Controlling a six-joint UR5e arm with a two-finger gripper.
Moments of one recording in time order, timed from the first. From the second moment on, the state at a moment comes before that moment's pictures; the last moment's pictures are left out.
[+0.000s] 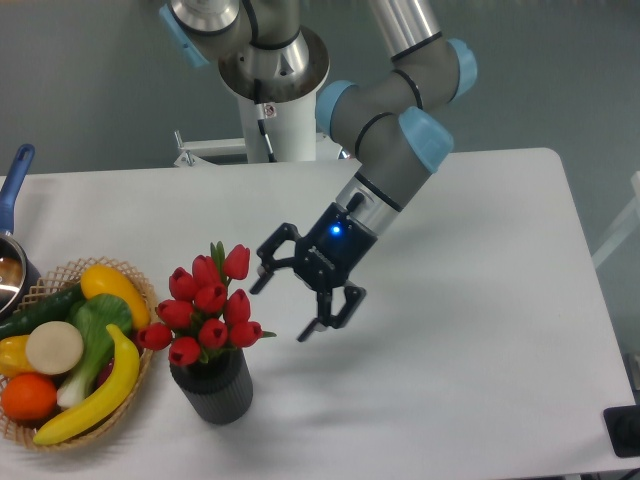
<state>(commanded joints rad) 2.60 -1.88 -1.94 -0.67 0.44 1.32</state>
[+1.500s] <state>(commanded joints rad) 2.46 -1.98 -1.84 -0.64 0.39 1.31</state>
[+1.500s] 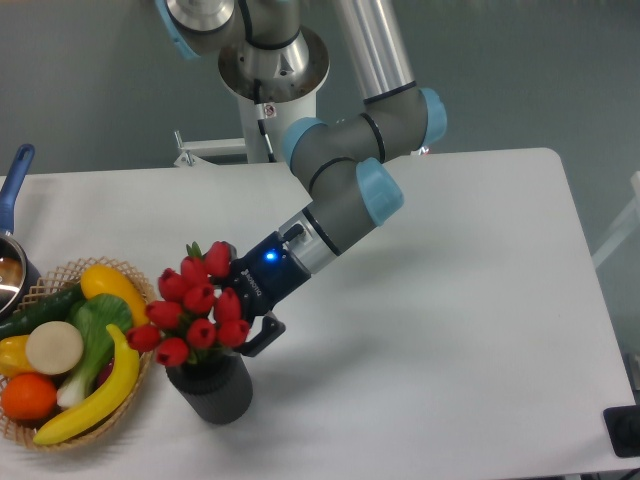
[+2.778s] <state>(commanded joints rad) 2.55 -1.85 -1.83 -0.64 0.28 1.15</state>
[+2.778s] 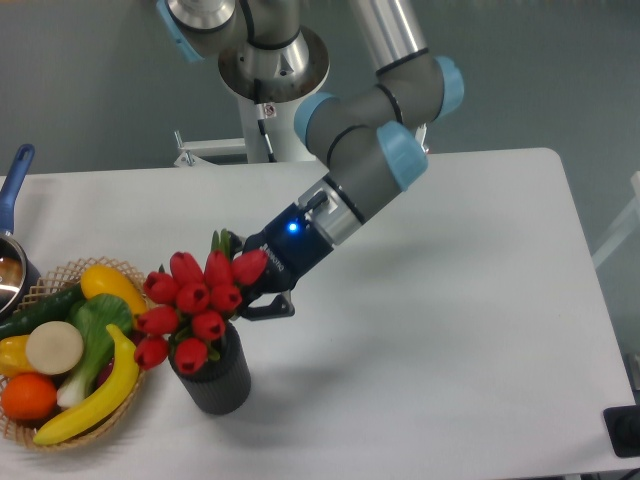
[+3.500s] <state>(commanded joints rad) 2.62 -1.81 -1.70 -0.64 0.24 0.89</state>
